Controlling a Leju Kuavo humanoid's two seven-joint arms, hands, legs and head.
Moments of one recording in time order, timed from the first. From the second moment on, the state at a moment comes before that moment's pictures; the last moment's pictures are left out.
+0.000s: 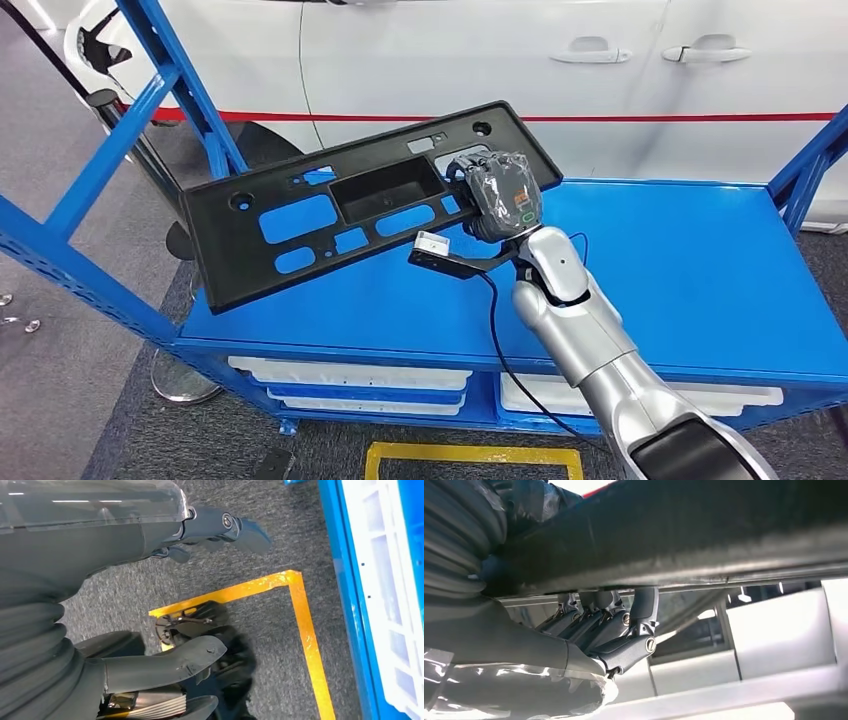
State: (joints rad) left arm -0.15 -0.15 0.43 -0.21 -0.64 0.03 -0.41; right arm -0.74 0.03 0.49 -1.05 1.01 -0.56 -0.17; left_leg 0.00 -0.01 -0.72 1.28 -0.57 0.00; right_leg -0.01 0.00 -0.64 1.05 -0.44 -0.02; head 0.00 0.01
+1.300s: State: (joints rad) left arm -0.17 -0.16 0.44 -0.21 -0.67 -0.02 -0.33; right arm -0.63 0.00 0.44 -1.26 0.97 -0.61 -0.17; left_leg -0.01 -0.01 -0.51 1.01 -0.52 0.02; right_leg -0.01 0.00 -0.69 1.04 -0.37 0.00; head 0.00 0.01
